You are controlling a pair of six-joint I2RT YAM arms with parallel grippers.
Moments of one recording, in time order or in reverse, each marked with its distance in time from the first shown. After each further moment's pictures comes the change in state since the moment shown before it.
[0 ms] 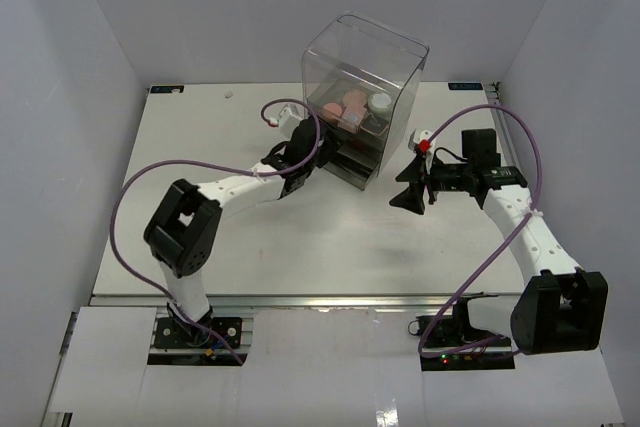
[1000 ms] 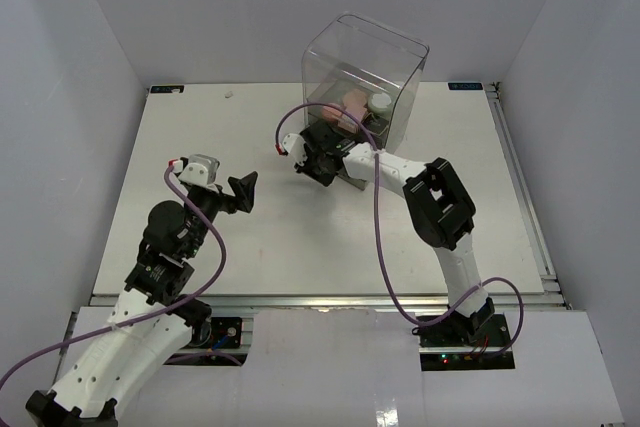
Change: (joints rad) left arm 0.206 -1.281 -0.653 -0.137 0.198 1.180; right arm 0.644 0.917 0.707 0.091 1.008 0.236
